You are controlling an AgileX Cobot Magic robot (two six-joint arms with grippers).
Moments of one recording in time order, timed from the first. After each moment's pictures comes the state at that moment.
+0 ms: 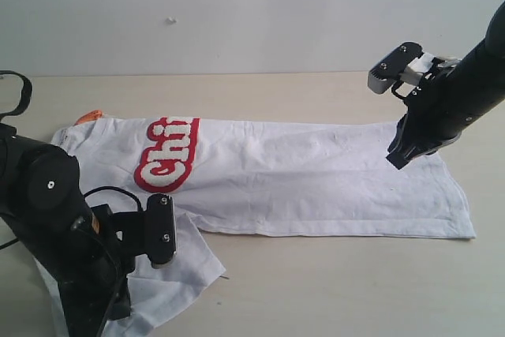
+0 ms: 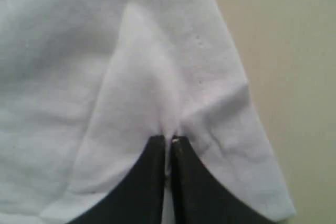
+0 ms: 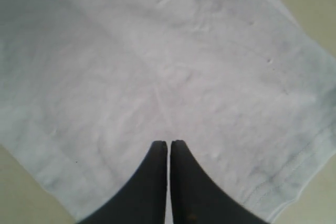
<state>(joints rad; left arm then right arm) -0.62 1.78 -0.75 -0.19 0.58 0.94 -0.04 1.83 -1.12 0.35 0.63 -0.93</state>
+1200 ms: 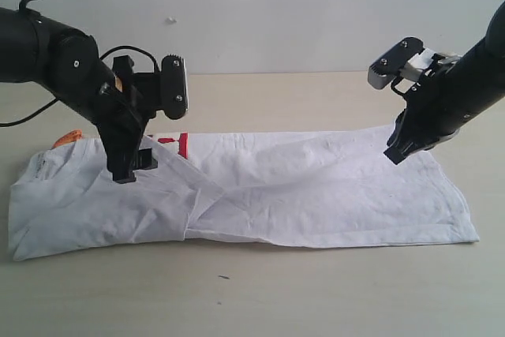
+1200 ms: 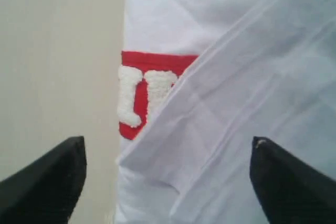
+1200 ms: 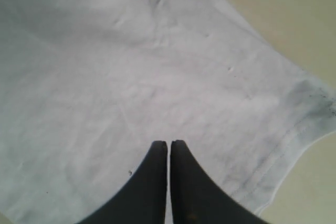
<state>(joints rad) -0.44 1.91 -1.23 0.12 0.46 0.99 -0.04 1.83 -1.12 0.36 0.59 -0.93</state>
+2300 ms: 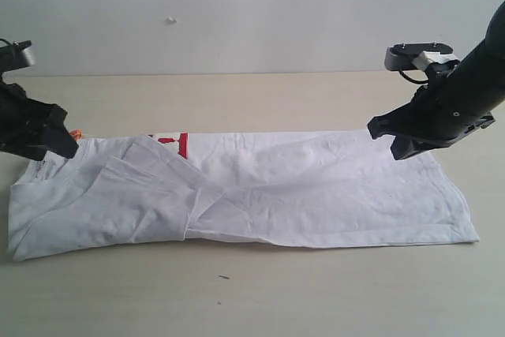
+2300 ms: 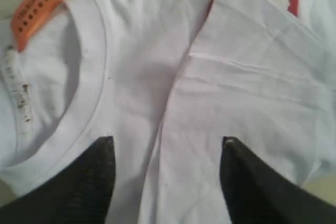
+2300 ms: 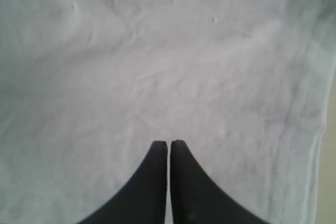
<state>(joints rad) 0.05 1.88 -1.23 -0.56 0.84 0.64 -0.04 1.83 -1.12 0.34 0.63 -0.36</state>
